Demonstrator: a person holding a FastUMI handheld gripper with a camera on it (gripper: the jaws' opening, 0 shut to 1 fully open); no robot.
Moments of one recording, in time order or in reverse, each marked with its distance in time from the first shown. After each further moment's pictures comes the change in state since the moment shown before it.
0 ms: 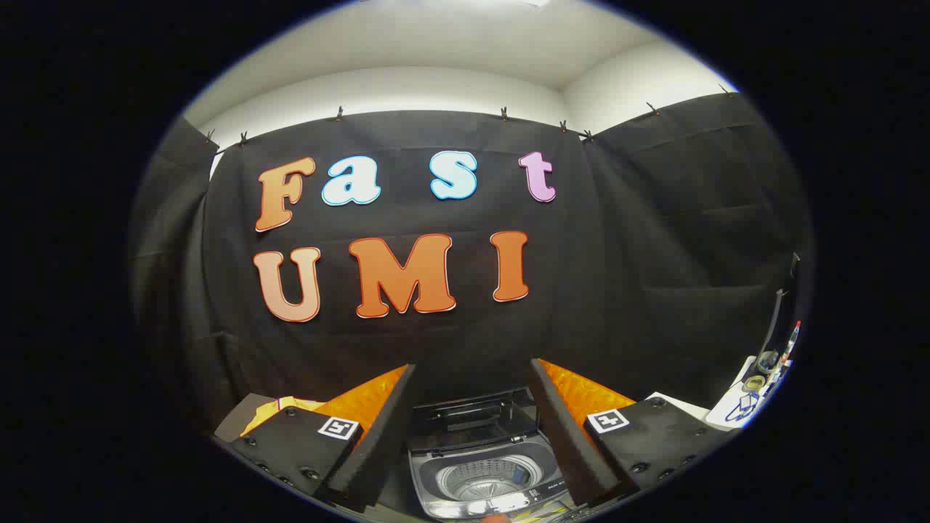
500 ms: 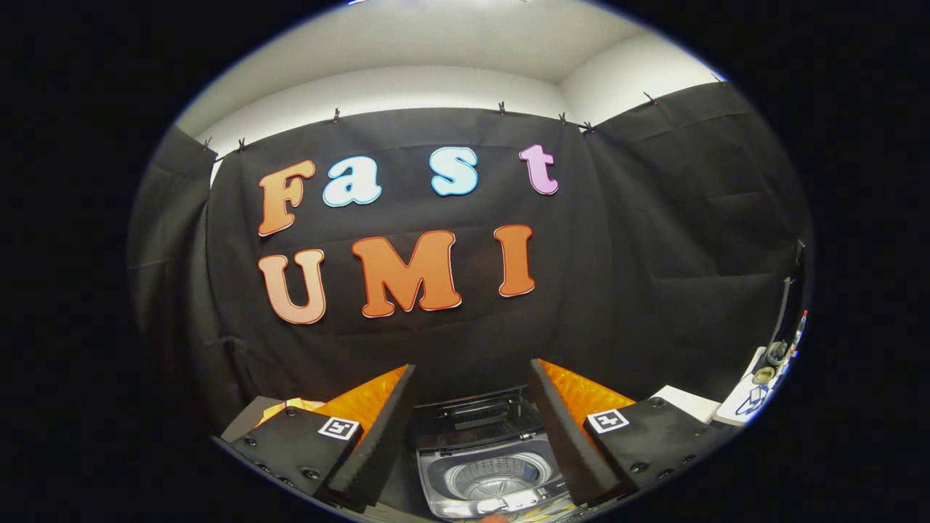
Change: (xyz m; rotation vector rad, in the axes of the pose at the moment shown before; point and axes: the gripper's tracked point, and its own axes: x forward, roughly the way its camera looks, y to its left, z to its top) arm 0.008 -0.002 -0.006 0.037 0.018 0.042
